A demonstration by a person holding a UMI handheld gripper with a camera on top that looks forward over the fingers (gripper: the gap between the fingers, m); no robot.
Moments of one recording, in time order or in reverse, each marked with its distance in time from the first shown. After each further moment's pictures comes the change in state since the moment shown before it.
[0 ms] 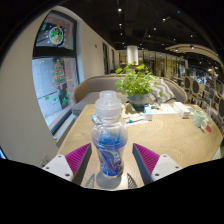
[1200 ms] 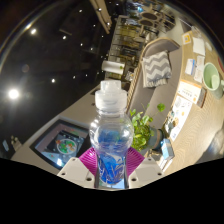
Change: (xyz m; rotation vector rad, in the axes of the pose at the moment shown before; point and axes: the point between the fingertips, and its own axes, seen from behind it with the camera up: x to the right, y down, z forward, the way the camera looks) arm 0.266 -0.288 0.031 0.222 -0.599 1.135
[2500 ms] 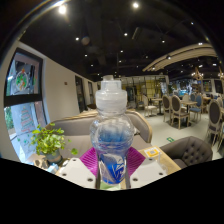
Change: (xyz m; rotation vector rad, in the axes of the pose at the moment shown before) arm 0.115 -0.292 -0.145 0.170 0.499 -1.113
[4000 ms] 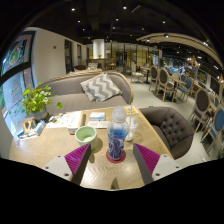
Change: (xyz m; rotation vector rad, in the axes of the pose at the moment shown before) arm 0.068 0.122 -0.126 -0.419 0.168 -0.080
